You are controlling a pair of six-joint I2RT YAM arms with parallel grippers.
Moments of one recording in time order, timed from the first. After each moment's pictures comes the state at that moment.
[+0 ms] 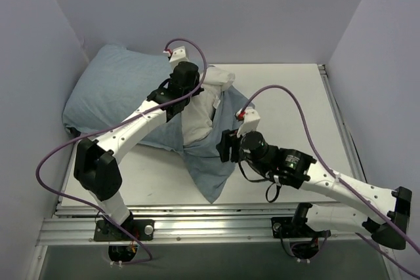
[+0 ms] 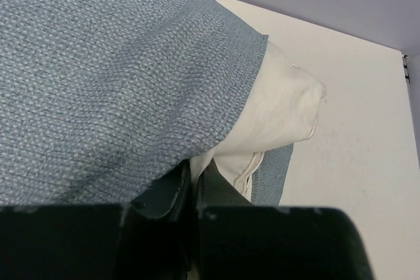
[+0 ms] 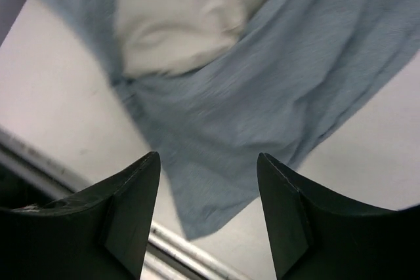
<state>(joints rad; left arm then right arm) -0.62 1.72 1.56 -0.28 -0.46 -0.65 1.10 1.01 0.91 -0.40 0.41 0.52</state>
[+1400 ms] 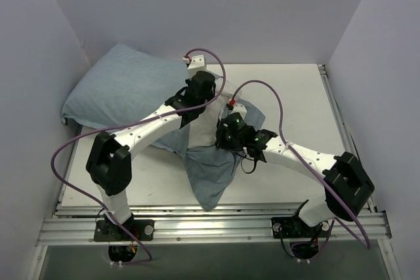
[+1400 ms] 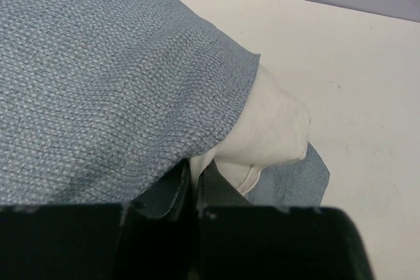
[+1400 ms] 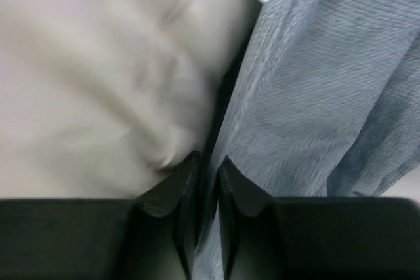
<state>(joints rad) -0.72 1.80 1.53 -0.17 -0.54 -0.56 0.78 1.47 0.91 -0.17 0.14 0.75</state>
